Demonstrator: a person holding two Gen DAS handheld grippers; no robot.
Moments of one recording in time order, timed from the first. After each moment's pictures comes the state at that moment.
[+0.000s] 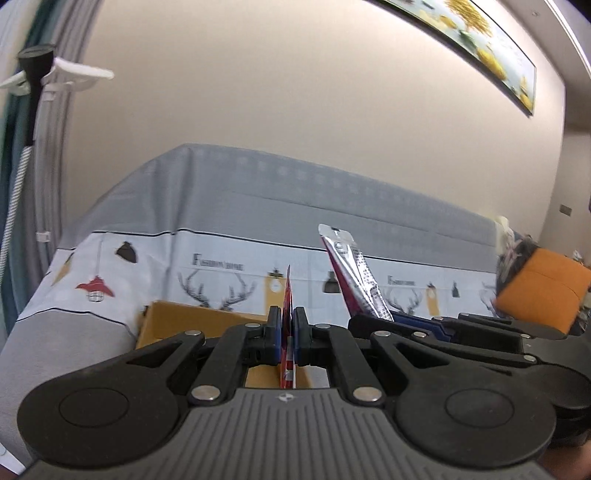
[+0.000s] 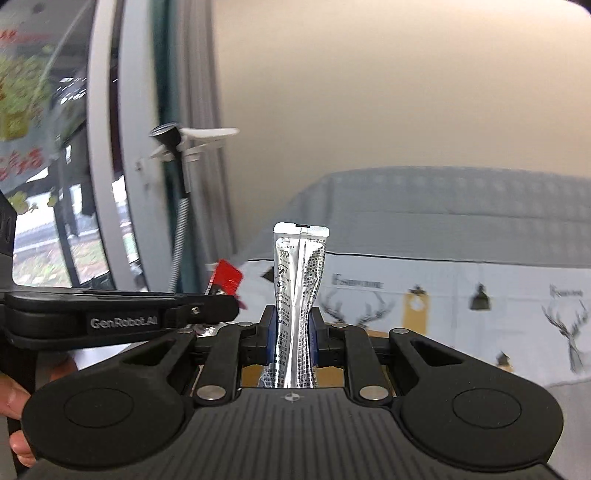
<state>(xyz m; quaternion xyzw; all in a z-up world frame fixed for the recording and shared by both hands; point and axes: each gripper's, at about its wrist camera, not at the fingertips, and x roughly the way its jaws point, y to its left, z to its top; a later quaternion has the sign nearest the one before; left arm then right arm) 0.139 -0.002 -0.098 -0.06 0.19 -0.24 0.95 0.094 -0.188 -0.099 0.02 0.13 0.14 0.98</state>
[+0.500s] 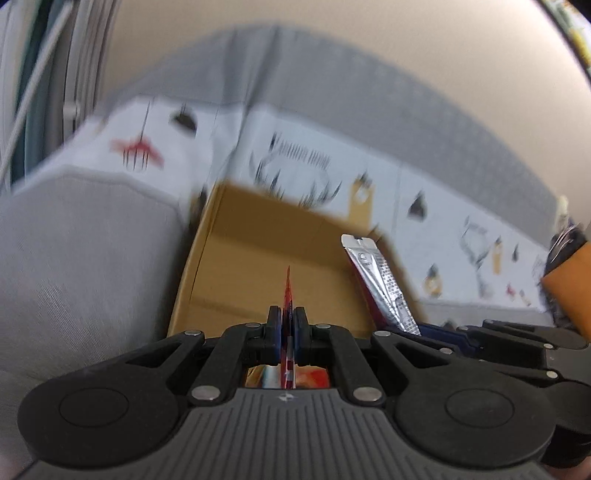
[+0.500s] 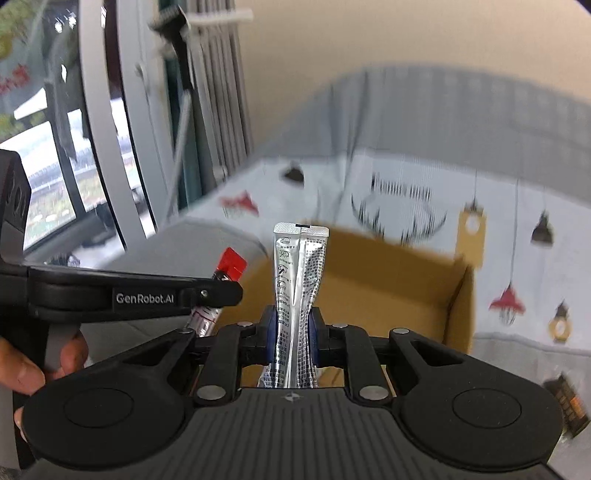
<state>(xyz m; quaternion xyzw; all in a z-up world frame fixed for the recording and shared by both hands) 0.273 0.051 -0.252 -0.09 0.35 -0.19 0.91 0.212 -0.135 -0.220 0.00 0.27 0.15 0.95</state>
